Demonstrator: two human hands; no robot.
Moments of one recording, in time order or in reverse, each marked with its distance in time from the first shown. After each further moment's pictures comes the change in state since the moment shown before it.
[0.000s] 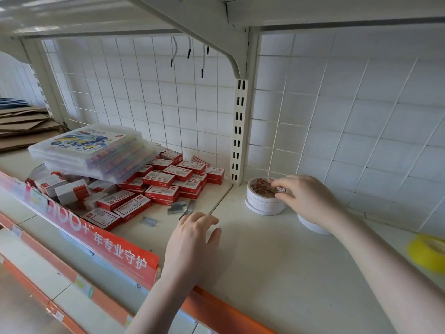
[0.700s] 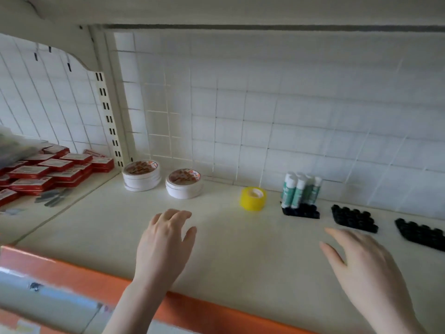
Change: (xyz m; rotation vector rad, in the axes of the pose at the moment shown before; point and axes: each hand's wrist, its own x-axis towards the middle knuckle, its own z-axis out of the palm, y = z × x) left_hand -0.092 0.207 0.076 -0.010 0.003 0.122; right_hand -0.336 0.150 -0.102 -0.349 0.362 0.480
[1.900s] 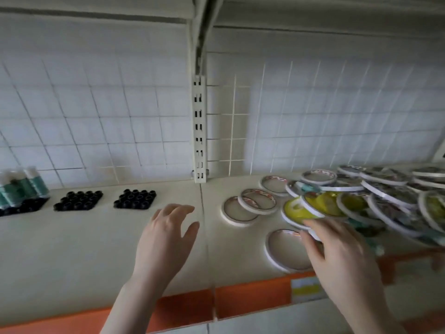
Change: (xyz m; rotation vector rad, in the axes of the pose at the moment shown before) left_hand -0.149 0.498 0.163 -0.275 -0.210 0.300; right_hand -0.139 0.462 -0.170 -0.120 0.166 0.232
